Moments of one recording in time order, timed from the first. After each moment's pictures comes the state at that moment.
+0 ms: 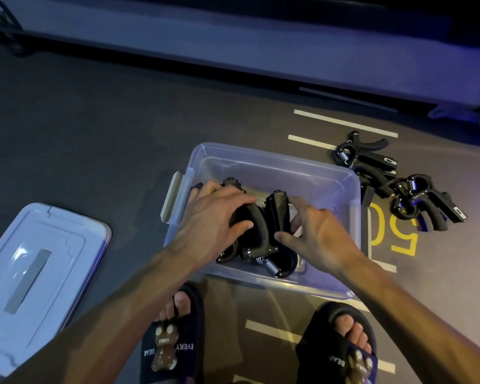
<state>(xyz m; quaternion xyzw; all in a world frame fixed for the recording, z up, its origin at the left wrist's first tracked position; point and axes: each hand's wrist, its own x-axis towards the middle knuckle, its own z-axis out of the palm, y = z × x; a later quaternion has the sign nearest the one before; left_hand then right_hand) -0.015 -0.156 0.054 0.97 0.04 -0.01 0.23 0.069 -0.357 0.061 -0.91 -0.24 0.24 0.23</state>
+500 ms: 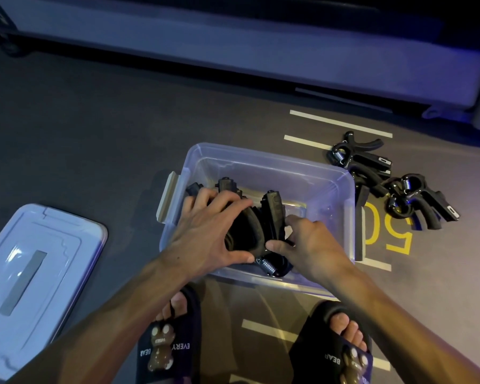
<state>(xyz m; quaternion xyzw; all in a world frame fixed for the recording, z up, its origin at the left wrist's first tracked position) -0.030 -0.159 0.053 0.98 0.01 -0.08 0.16 0.054 -0.357 0.054 -0.91 -0.17 0.31 0.20</state>
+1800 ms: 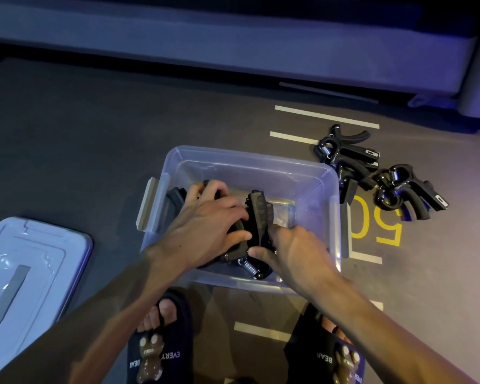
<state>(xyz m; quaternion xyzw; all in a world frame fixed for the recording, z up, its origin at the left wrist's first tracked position) 0.008 -0.169 0.048 0.98 -0.10 -0.03 0.13 0.047 -0.364 0.063 -0.93 -0.24 0.27 0.08</state>
